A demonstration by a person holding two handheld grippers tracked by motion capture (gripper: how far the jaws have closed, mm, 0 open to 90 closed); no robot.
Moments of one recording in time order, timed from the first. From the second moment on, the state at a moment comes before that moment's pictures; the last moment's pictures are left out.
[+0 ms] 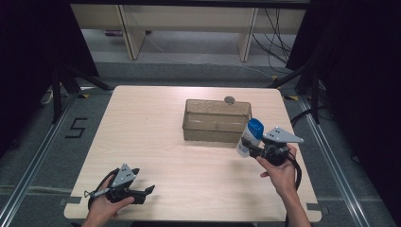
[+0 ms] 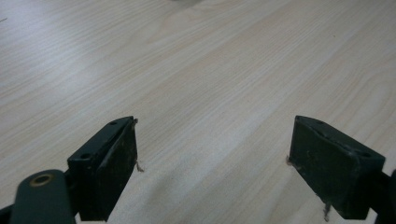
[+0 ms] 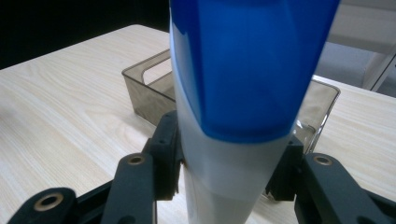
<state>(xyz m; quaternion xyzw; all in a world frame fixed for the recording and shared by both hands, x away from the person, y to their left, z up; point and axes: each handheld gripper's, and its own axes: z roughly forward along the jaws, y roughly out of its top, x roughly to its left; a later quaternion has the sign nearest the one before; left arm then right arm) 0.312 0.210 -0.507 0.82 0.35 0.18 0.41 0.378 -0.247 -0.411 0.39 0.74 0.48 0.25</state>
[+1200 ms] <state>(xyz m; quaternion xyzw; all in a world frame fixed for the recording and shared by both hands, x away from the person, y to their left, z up) 0.312 0.211 -0.507 0.82 0.35 0.18 0.41 0.411 -0.250 -0.376 0.41 0.72 0.49 0.26</state>
